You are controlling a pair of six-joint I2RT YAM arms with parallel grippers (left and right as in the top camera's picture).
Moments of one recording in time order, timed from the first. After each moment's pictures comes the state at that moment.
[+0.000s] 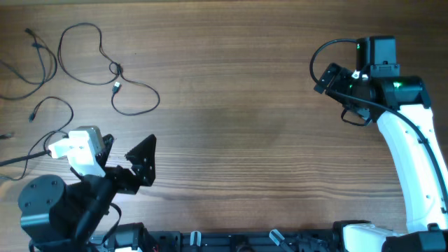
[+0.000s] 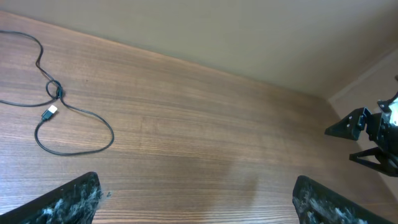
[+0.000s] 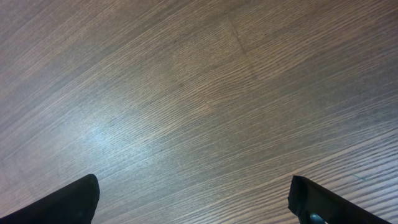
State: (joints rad) left arm 0.12 0.50 1.01 -0.91 0.41 -0.27; right arm 0.05 1.43 1.30 -0.98 0.03 0.58
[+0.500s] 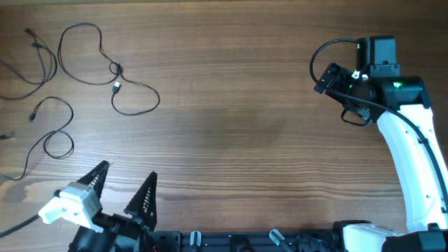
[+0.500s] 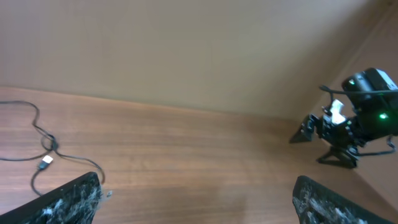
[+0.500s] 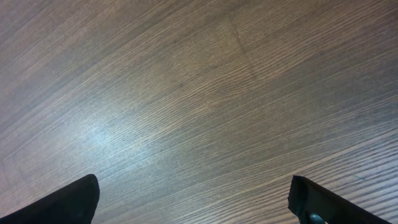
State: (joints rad) left arm 0.06 0.21 1.00 -0.91 0.37 -0.26; right arm 0.05 1.43 1.30 -0.98 0.03 0.58
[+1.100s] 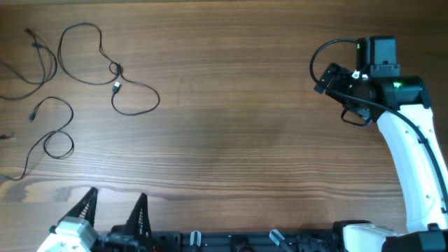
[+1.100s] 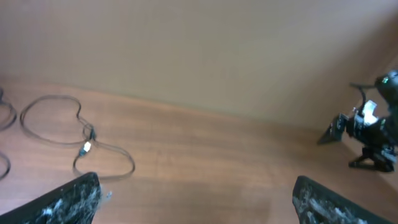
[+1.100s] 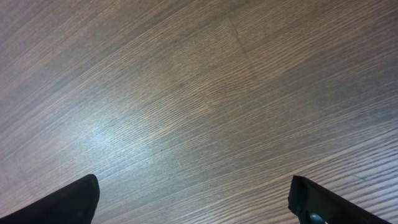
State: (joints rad) left arm 0.04 0.02 0.96 -1.01 0.22 -0.26; right arm 0.05 1.43 1.30 -0.98 0.03 0.58
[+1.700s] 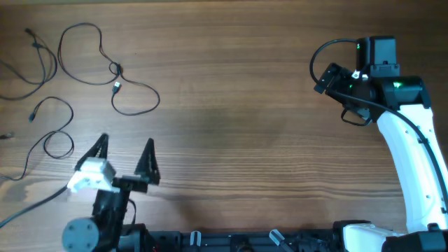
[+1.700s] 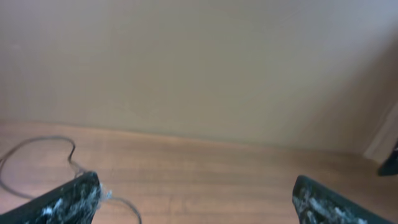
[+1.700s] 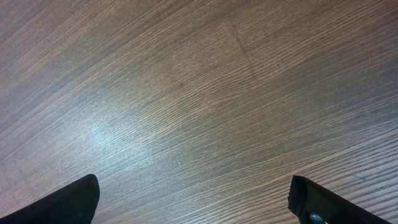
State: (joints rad) left arm 0.04 0.01 0.42 -0.34 0.21 -0.22; right arm 0.05 1.43 1.30 -0.98 0.03 0.58
